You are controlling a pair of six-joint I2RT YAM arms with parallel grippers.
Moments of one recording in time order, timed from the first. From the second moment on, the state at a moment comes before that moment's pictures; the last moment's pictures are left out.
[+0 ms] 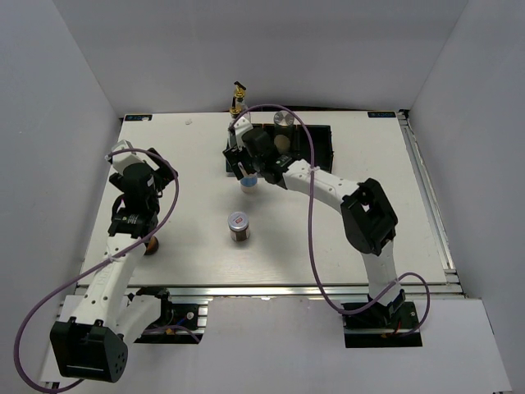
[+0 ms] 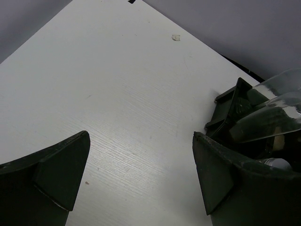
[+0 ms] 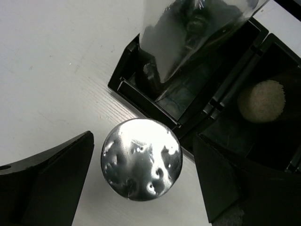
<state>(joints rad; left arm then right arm) -0.11 0.93 0.77 -0.13 -0.42 -0.49 0.81 2.05 1.68 -0.16 0.19 -0.04</state>
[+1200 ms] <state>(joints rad) -0.11 0.96 0.76 -0.11 -0.40 -0.48 0.63 1.89 1.64 -0.15 0.21 -0.14</state>
